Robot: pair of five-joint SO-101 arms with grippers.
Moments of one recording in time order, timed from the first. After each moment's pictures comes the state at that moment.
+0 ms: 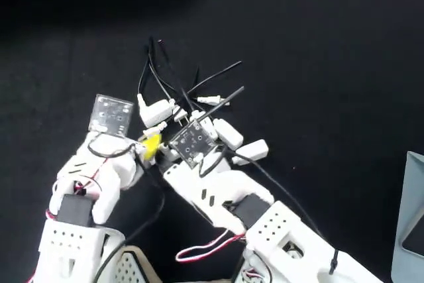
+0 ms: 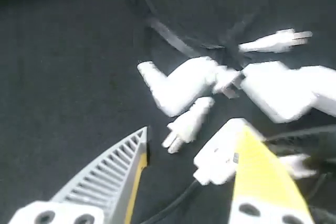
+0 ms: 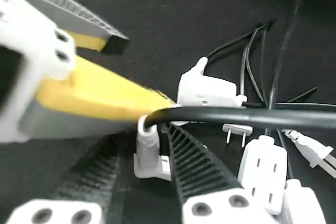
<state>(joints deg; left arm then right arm) 4.9 -79.2 74.1 51.0 -7.6 -44.6 -58.9 84.0 12.1 3.1</state>
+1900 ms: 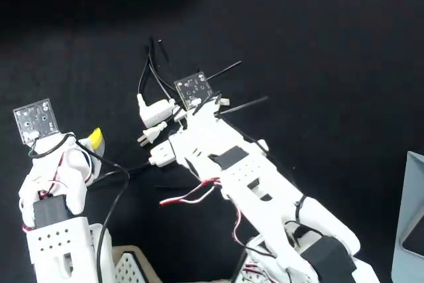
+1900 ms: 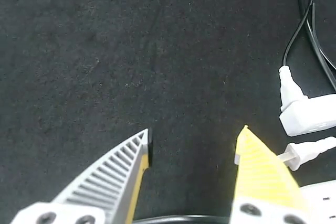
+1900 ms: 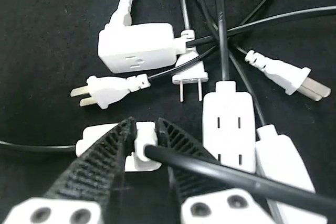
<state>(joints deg) -22.3 -79.3 76.0 53.1 2.2 -34.5 -23.7 61.0 20.8 -8.9</state>
